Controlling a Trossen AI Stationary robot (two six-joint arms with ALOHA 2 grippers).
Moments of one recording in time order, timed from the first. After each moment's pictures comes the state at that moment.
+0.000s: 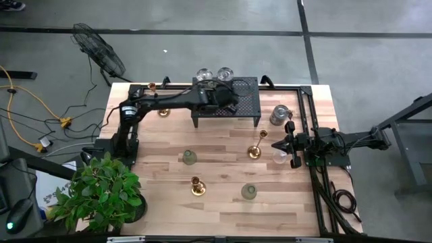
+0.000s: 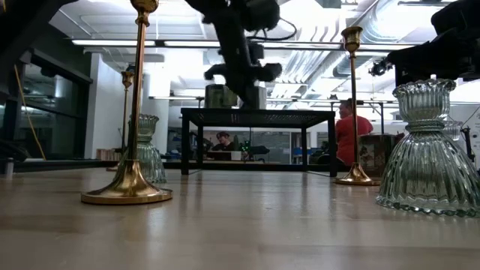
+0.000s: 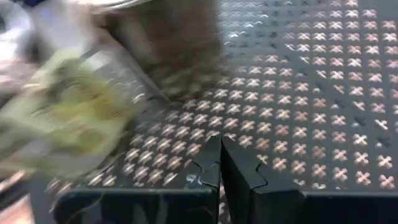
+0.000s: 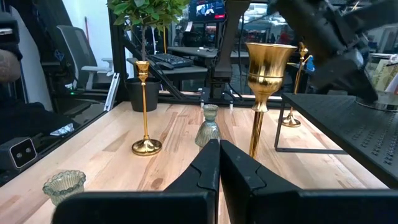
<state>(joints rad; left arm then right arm) 0.24 2.00 1.82 -0.78 -0.64 -0.53 0.12 0.02 0.01 0.03 0.05 -0.02</state>
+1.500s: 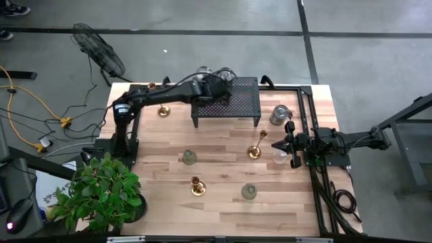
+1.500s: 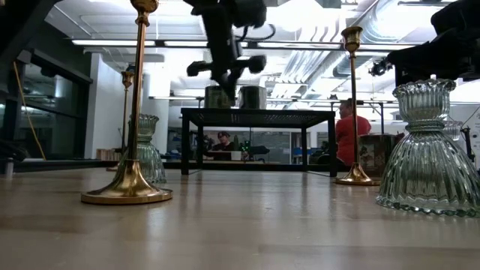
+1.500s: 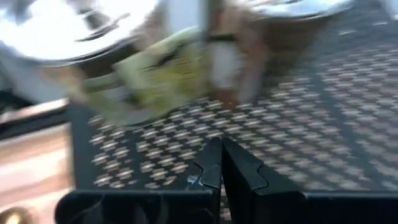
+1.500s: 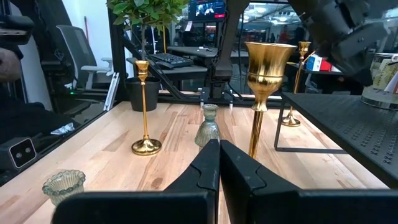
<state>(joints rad) 0.29 1.93 1.82 -0.90 -0.61 -0.85 0.12 0.02 0.01 0.04 0.05 -0.02</state>
